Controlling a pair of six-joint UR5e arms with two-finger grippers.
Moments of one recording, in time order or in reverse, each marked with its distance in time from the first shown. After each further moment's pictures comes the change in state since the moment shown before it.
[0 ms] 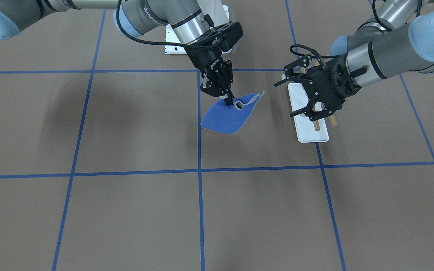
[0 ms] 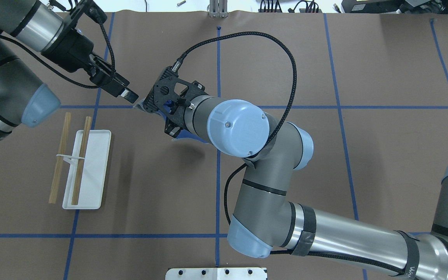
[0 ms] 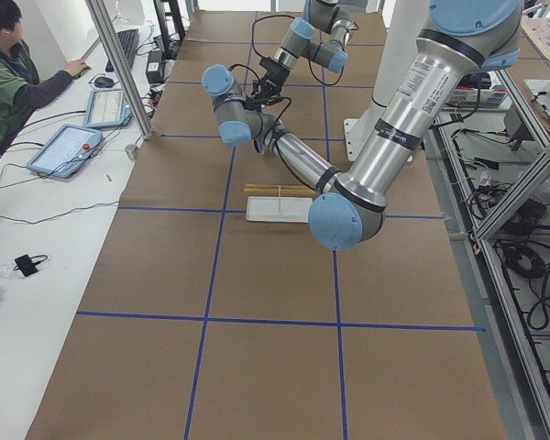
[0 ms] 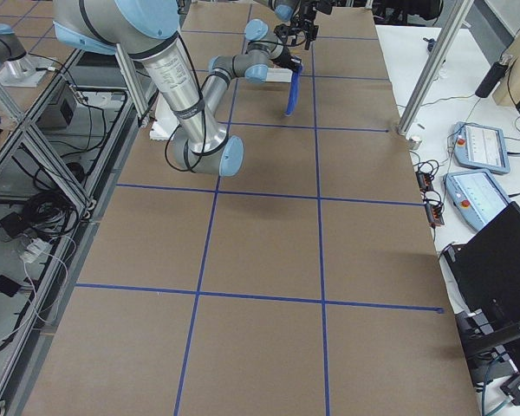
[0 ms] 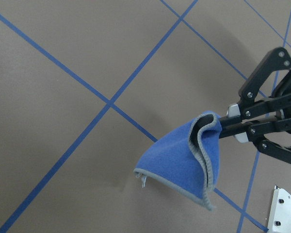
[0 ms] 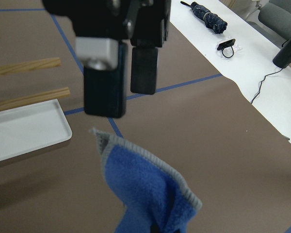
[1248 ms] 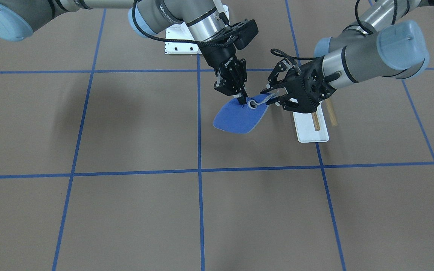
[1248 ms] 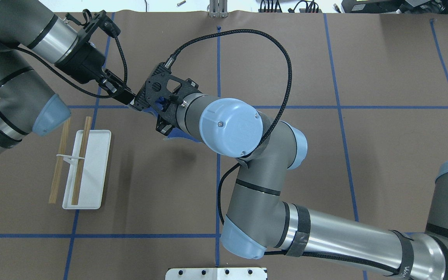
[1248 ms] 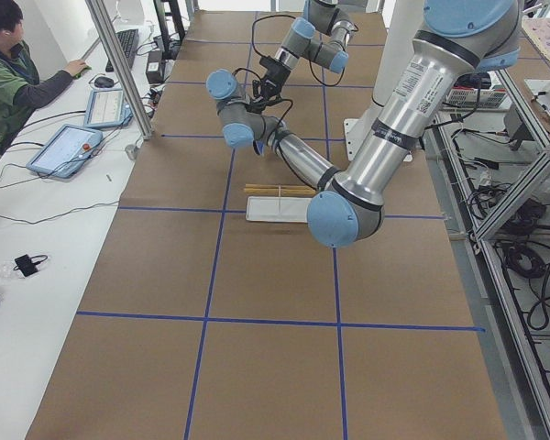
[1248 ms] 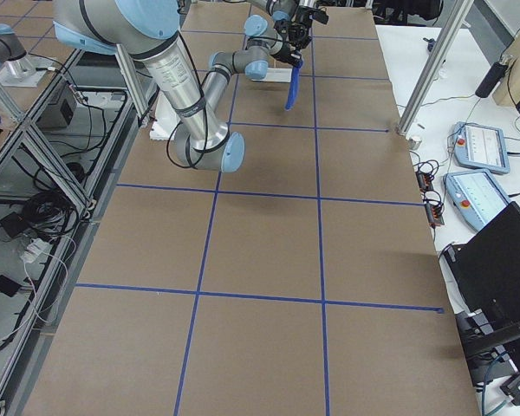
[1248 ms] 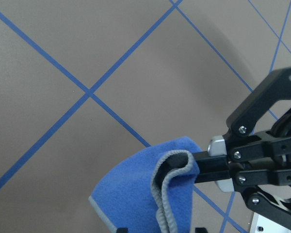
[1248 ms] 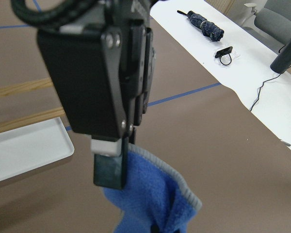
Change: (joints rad) left arm 0.040 -0.003 0.015 -0.003 -0.002 -0.053; right arm -0.003 0.021 -0.007 0.008 -0.011 0.027
